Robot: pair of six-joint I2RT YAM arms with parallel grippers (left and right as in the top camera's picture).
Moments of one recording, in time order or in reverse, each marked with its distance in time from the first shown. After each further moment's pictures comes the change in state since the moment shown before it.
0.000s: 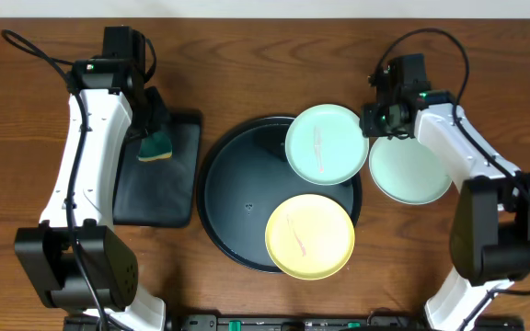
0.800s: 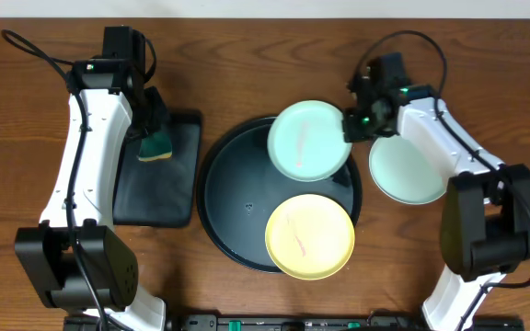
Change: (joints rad) left arm 0.000 0.000 0.000 0.000 0.000 0.000; right arm 0.100 0.028 0.080 -0.111 -0.101 0.008
